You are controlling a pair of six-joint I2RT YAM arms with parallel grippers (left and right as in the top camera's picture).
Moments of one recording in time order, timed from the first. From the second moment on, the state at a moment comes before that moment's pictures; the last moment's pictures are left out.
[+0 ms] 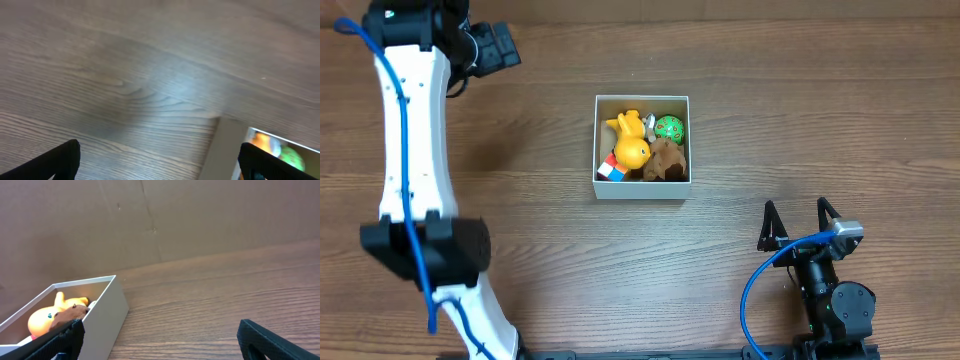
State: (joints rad) left arm 0.06 2.04 2.33 -1.36 0.03 -0.31; right arm 0.08 0.01 0.02 -0.03 -0.04 0.23
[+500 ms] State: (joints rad) left arm -0.12 1.18 2.36 -1.39 0.04 -0.31; right arm 0.08 0.01 0.02 -0.03 -0.04 0.23
